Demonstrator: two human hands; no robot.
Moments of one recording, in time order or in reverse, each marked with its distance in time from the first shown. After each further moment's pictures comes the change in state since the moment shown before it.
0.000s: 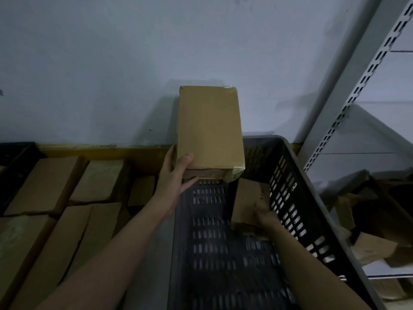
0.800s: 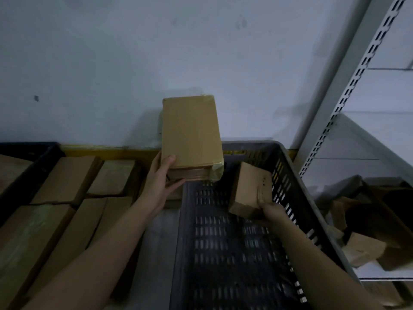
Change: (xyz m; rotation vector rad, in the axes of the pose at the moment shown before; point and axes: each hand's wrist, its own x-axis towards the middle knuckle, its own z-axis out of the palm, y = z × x) left_hand -0.027 0.014 -0.039 -0.088 0.109 -0.012; right_hand -0.056 -0.028 -0.031 0.147 -0.022 -0.142
